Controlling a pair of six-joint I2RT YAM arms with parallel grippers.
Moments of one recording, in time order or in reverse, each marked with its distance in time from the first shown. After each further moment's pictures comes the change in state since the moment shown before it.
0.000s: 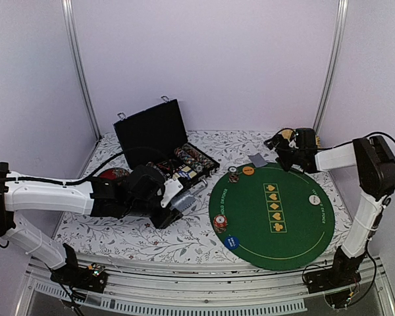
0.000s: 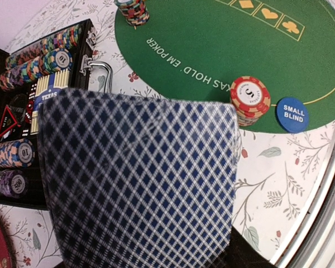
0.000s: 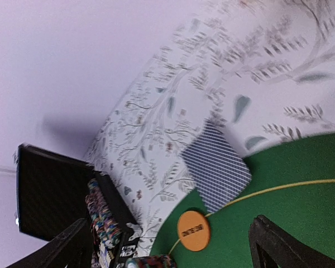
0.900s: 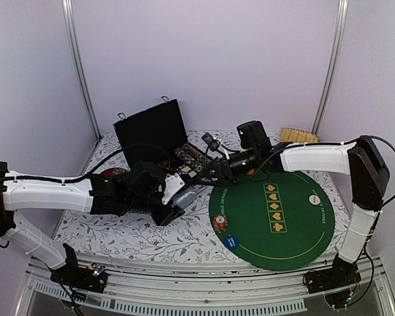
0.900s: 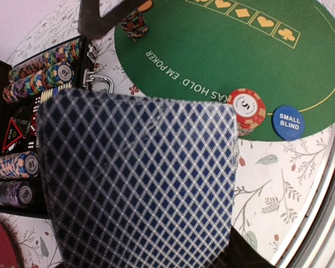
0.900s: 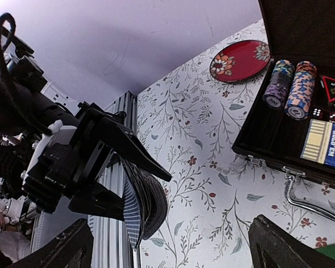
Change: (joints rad) left arm 0.001 0.000 0.034 -0.009 0.004 0.032; right arm 0.504 -0.077 0.267 -0.377 -0.670 -0.856
